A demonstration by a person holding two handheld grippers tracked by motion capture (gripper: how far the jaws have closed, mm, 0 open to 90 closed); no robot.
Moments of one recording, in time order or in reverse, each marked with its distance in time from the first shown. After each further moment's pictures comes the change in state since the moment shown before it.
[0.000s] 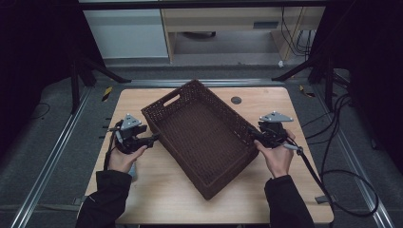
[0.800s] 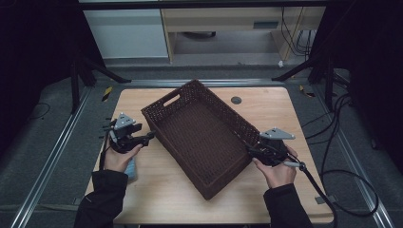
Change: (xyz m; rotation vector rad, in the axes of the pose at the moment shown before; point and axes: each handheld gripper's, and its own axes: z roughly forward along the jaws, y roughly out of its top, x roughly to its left) left arm 0.006 0.000 -0.006 -0.010 0.014 -0.012; right arm 0.028 -0.026 -0.032 0.045 -0.001 0.045
